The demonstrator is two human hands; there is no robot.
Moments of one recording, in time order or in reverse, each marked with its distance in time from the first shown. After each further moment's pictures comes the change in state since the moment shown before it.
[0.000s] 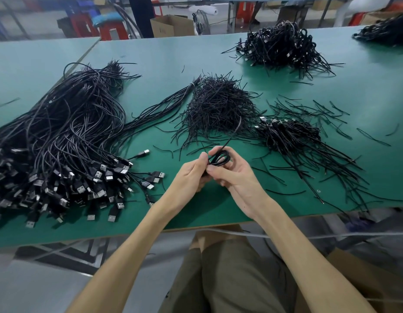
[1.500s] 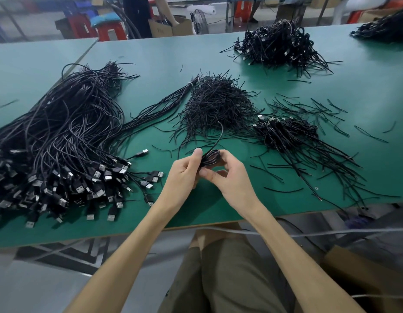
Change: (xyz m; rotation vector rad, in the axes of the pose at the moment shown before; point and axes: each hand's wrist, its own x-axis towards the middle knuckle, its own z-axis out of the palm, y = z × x) left_hand -0.001 0.002 -0.001 0.022 0.257 -0.025; right_hand -0.003 0.003 0.015 -0.495 0.131 -0.139
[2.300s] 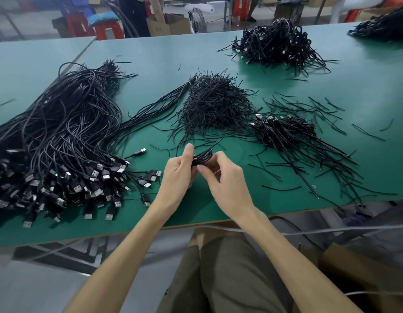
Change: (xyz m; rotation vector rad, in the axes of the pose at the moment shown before) left_hand 0.003 -0.005 -0.003 -0.012 0.071 -0.017; right_hand -0.010 -0.001 0.009 -0.306 0.081 -0.164
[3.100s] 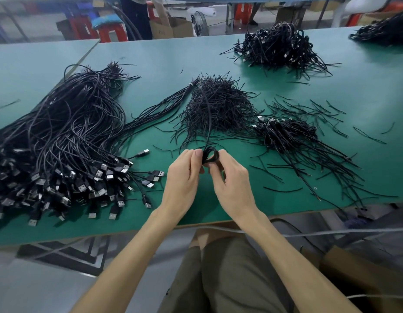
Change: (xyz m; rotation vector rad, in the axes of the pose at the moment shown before) left_hand -0.010 -0.002 0.006 0.354 0.109 0.358; right_hand -0.001 0.004 -0.002 -0.116 0.074 -0.131
